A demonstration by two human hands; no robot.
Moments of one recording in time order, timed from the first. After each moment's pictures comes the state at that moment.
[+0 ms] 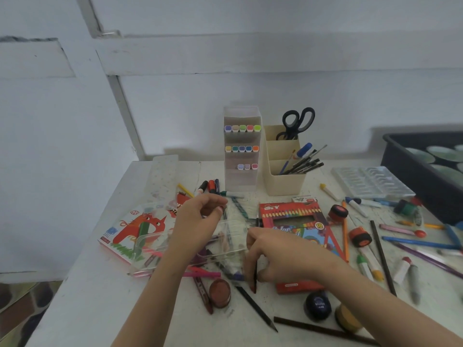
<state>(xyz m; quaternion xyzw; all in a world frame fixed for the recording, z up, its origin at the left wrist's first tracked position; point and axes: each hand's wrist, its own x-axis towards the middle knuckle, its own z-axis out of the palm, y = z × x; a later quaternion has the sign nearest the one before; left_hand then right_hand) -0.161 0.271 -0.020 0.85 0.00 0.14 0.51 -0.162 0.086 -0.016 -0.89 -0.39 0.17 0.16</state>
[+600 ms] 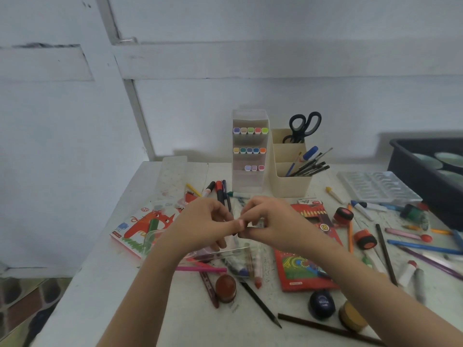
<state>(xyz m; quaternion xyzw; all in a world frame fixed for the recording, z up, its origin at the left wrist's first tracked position) -0.191 0.276 0.028 0.88 0.00 -0.08 0.47 -0.151 0.102 0.009 -0.88 -0.35 0.03 0.33</state>
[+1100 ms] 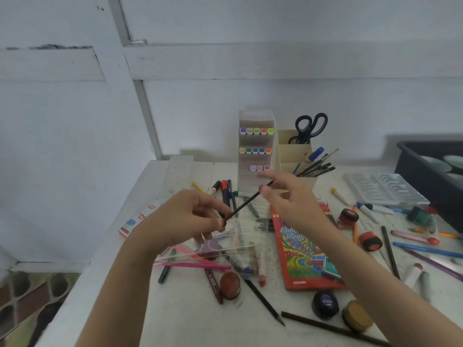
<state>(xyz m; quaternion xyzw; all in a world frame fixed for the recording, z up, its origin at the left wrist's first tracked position) -0.207 0.304 0.052 0.86 -0.02 -0.10 0.50 -0.139 0.096 0.014 -0.85 -0.20 -0.06 0.49</state>
